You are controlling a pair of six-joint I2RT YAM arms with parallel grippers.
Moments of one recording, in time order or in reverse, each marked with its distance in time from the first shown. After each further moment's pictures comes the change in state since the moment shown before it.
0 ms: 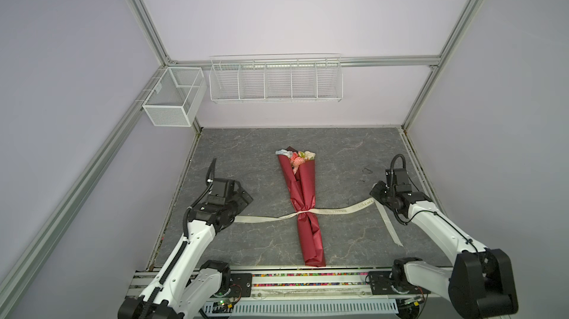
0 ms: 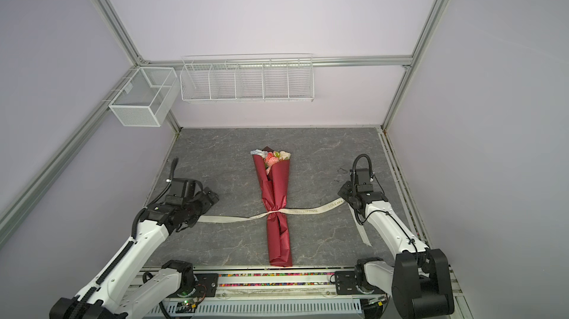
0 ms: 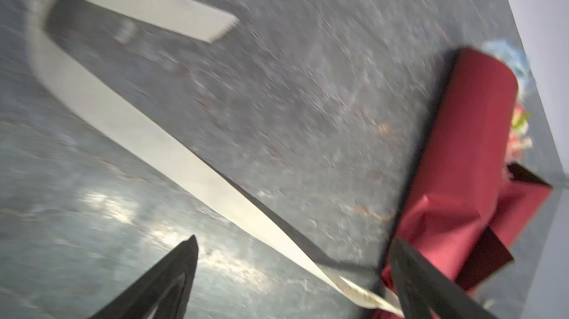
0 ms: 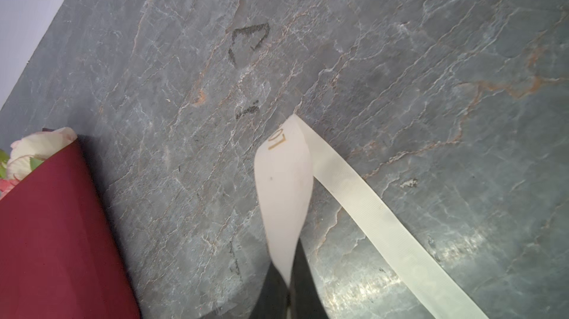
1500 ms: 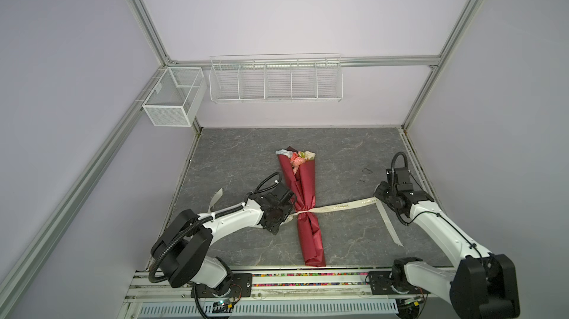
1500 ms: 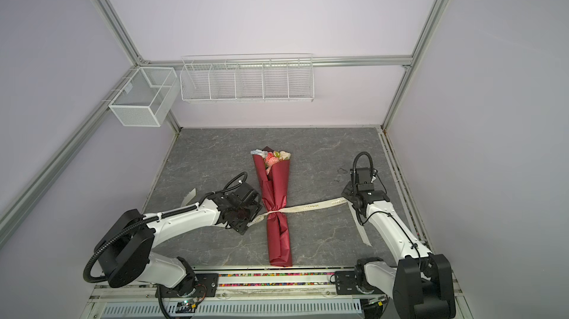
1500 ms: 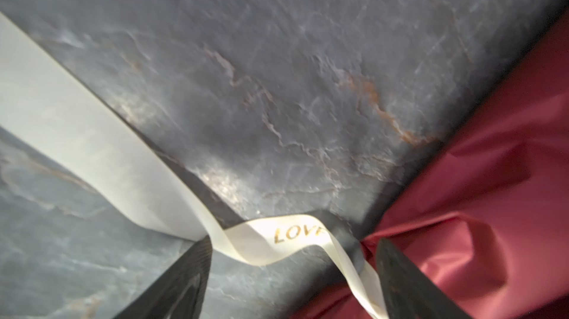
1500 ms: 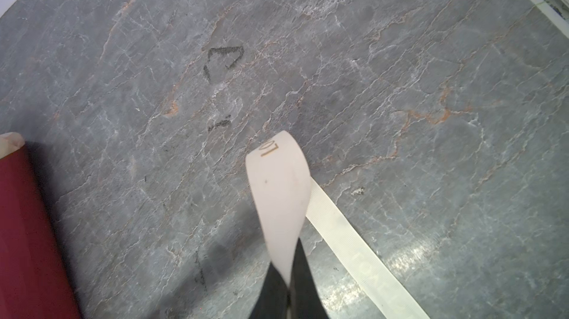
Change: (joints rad) left arm -0.478 0.486 0.104 0.180 -0.011 -0.701; right arm 0.008 -0.021 0.033 -0.081 0.130 -0.081
